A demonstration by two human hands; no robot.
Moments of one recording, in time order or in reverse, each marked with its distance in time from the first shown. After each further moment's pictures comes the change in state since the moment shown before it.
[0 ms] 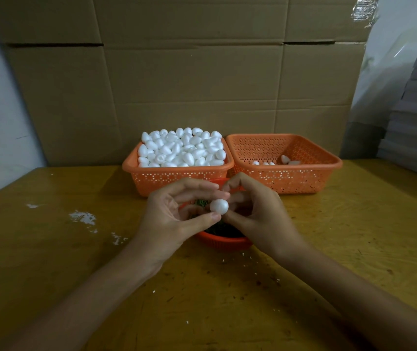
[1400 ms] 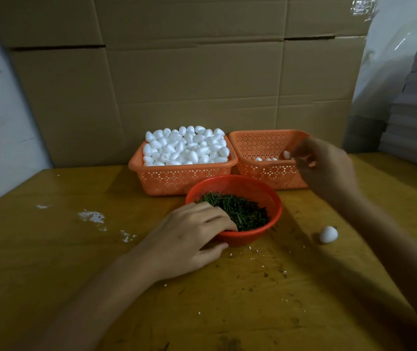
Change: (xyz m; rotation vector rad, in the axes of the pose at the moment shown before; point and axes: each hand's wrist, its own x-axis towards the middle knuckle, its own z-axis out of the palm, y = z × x) left_hand -0.008 -0.002 -0.014 1.117 -0.547 0.311; right_hand 0.032 0.040 -0.102 -0.720 0.281 0.136
